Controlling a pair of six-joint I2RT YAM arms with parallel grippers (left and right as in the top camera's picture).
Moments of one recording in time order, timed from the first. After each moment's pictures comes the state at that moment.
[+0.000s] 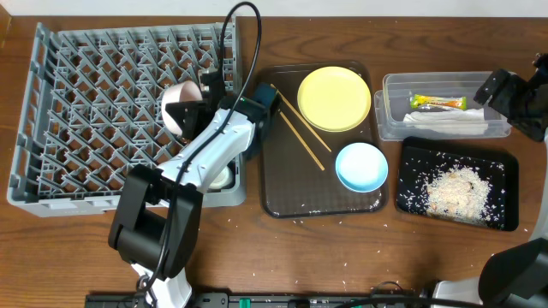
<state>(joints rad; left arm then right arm) -0.46 1.89 1.35 -1.09 -1.40 -0.71 -0.38 1.63 1.56 -0.98 -0.11 0.27</state>
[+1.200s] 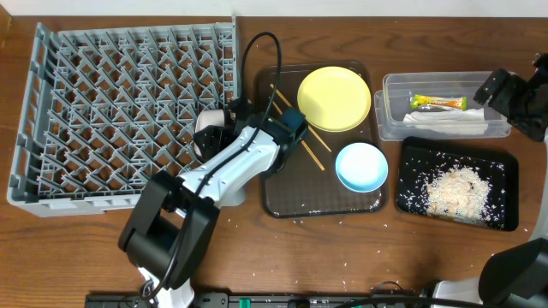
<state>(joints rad) -0.62 1.88 1.31 -1.10 -0.97 -0.68 -0.38 1.63 1.56 -0.98 -0.11 0.28</state>
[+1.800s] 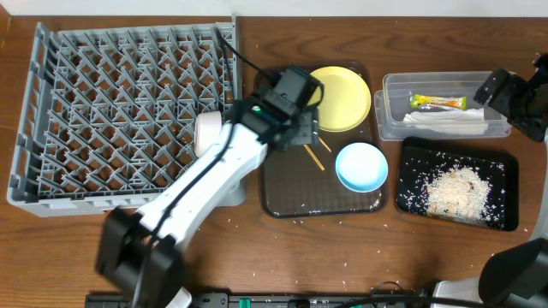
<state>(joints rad) -0.63 1.75 1.48 -0.81 -0.02 -0.57 -0.38 1.63 1.56 -0.98 -0.11 0.28</state>
